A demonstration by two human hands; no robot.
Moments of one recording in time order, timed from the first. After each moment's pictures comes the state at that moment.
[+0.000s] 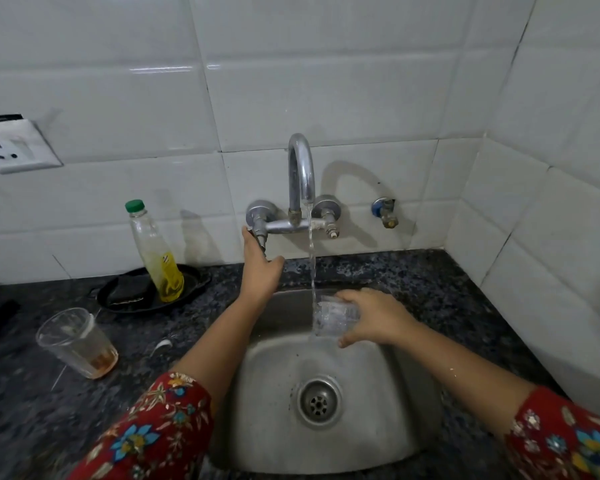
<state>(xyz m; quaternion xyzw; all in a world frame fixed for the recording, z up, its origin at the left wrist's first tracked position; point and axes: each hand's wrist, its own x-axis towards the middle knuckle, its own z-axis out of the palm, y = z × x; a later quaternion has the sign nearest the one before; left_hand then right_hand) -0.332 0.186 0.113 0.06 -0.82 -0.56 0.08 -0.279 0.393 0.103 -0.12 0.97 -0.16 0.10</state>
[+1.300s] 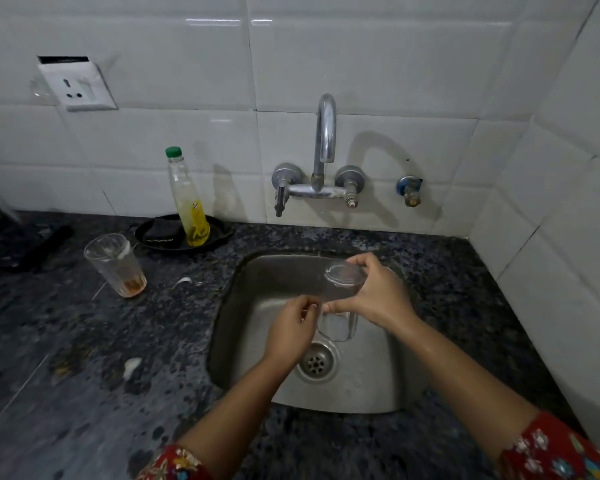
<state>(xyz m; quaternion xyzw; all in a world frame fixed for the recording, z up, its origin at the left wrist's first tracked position) -0.190 0.242 0.038 0.08 -0.85 -0.51 0.04 -0.228 0.389 0.112 -0.08 0.90 -0.43 0.04</state>
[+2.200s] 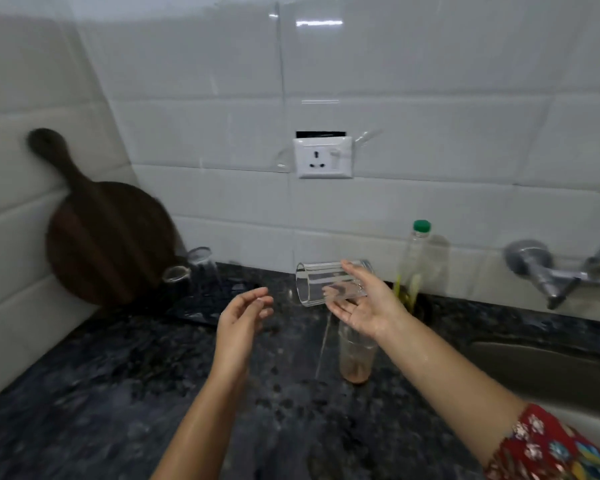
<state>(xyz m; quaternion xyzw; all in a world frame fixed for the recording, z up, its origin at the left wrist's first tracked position) -0.162 -0.254 0.133 0.22 -0.61 -0.73 0.22 -0.272 -0.094 0.157 0.13 0.42 -0.84 0.31</state>
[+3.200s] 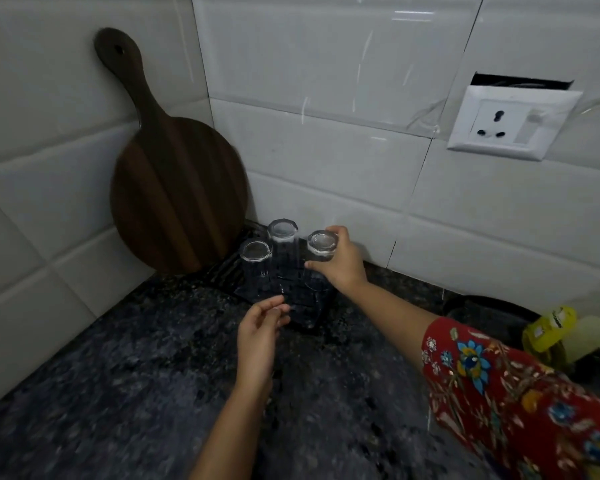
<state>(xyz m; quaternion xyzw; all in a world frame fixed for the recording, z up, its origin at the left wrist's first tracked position) -0.184 -0.406 0.051 0.36 -0.57 -0.70 0.23 -0.379 -0.364 0.046 -0.26 0.84 -0.47 0.03</state>
